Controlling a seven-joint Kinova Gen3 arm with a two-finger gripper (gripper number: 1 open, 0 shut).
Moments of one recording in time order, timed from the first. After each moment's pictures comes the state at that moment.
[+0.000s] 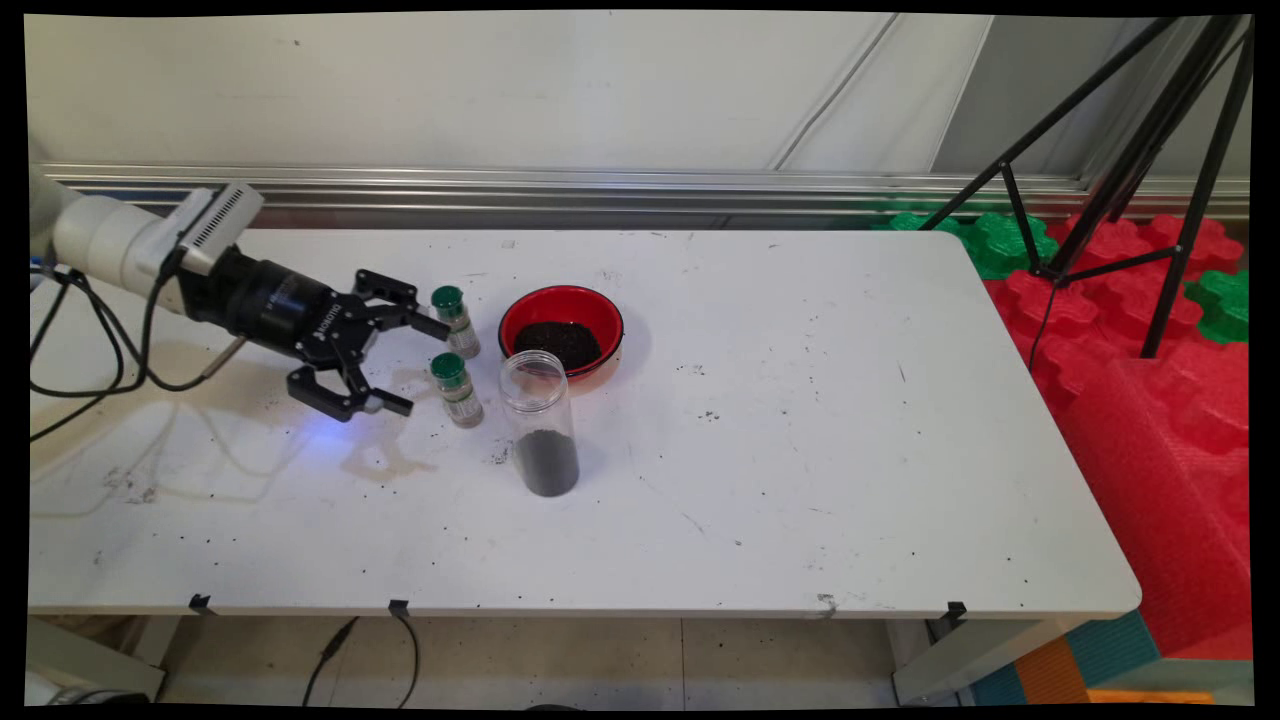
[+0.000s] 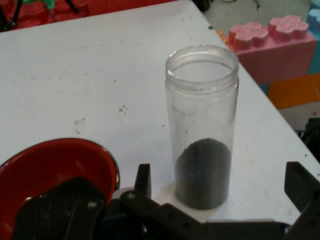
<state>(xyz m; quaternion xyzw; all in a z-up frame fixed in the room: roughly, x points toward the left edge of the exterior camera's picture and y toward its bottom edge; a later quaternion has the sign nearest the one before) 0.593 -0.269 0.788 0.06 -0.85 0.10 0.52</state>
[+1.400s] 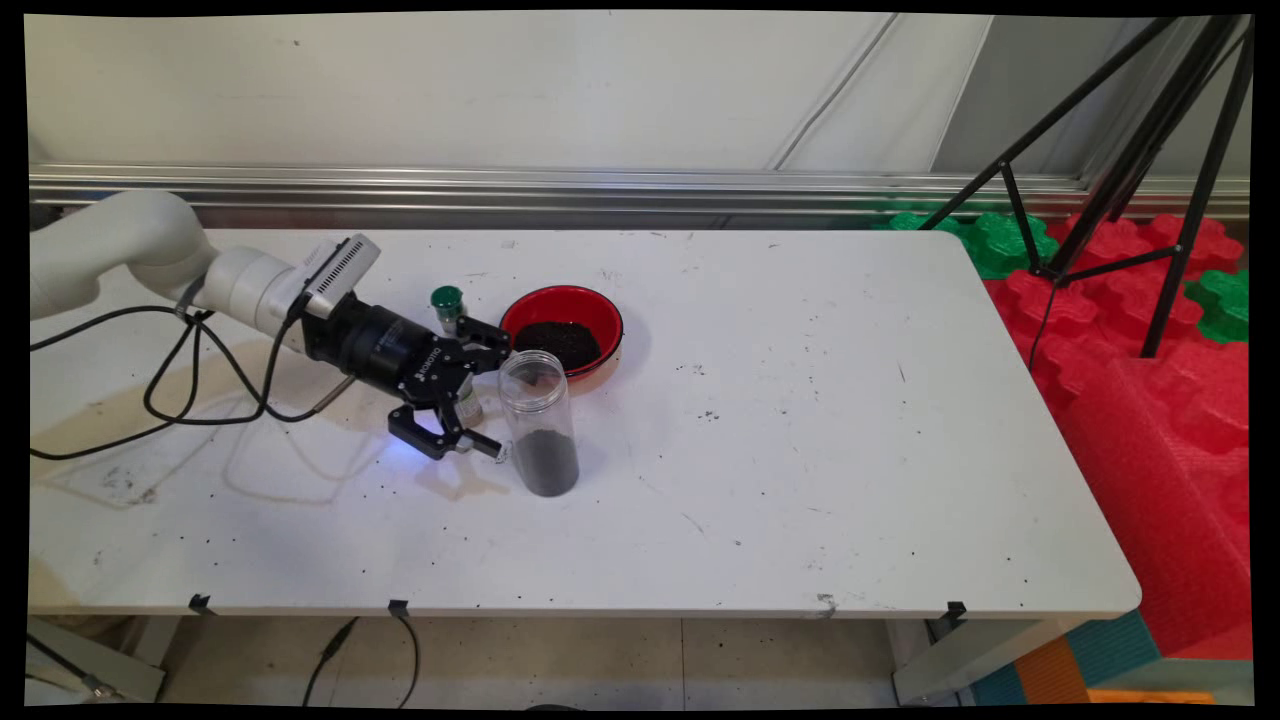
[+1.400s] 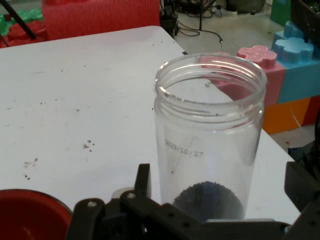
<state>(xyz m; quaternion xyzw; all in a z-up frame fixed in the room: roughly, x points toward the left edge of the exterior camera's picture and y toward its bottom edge) 0.525 -0.315 0.722 0.02 -0.82 0.05 0.56</state>
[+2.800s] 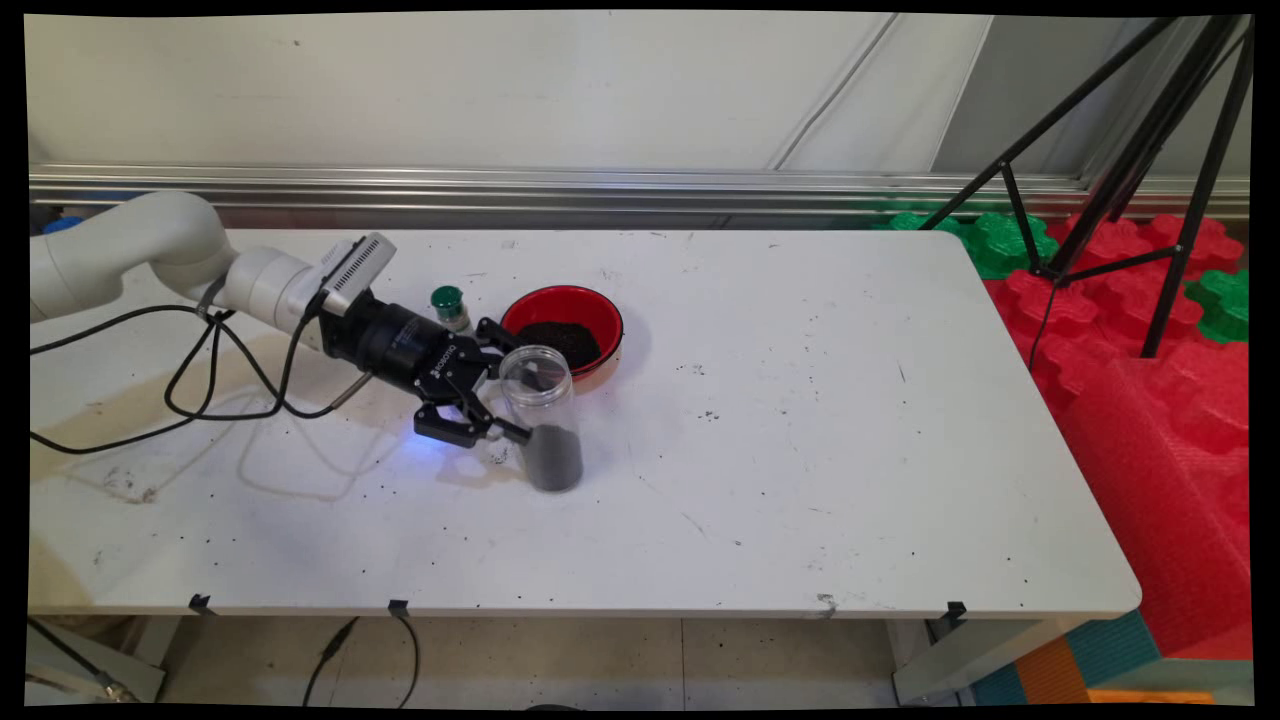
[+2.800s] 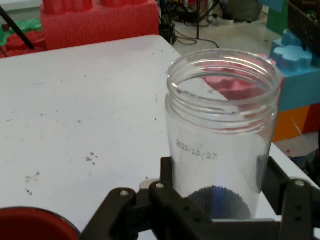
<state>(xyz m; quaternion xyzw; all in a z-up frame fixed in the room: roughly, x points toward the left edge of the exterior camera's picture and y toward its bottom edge) 0.515 -0.327 0.718 0.01 -0.82 0.05 0.58</state>
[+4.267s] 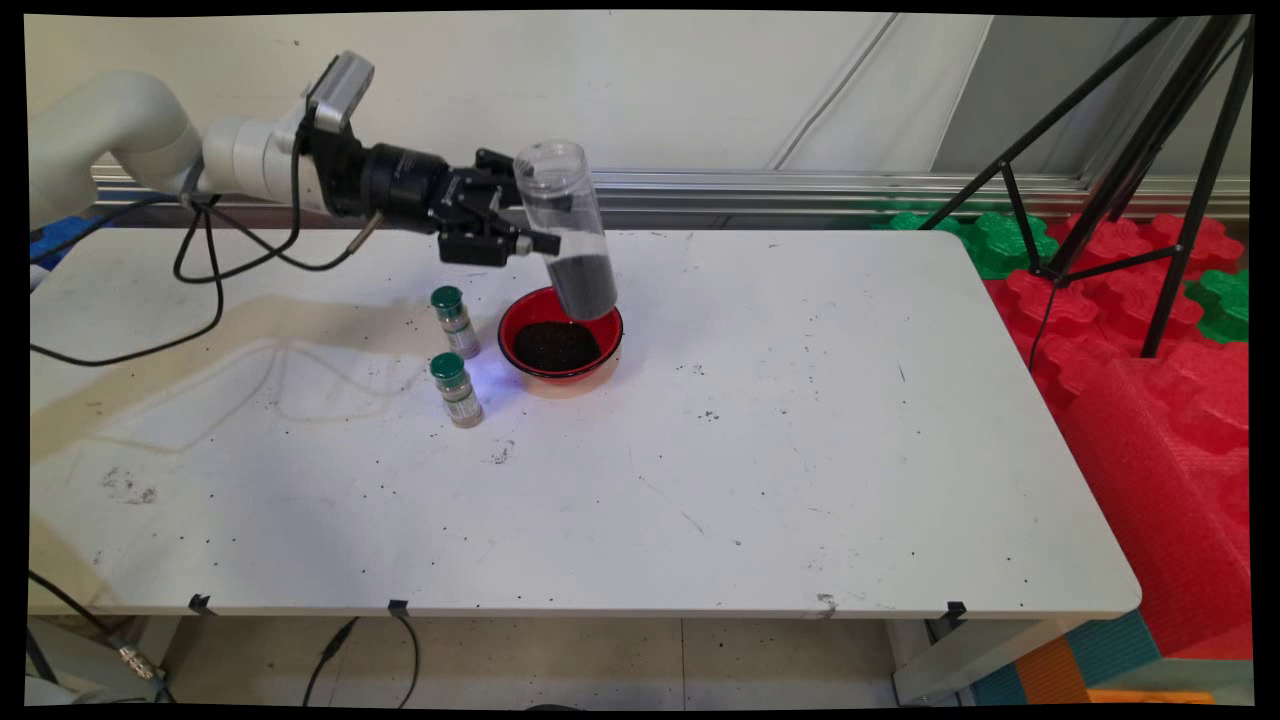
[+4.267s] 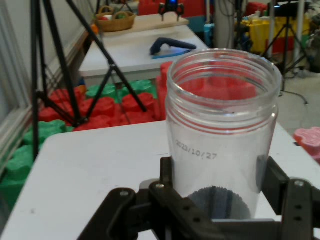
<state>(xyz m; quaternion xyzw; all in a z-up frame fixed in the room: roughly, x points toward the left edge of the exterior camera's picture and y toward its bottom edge) 0.536 -0.389 0.825 0.08 -0.77 0.14 0.62</state>
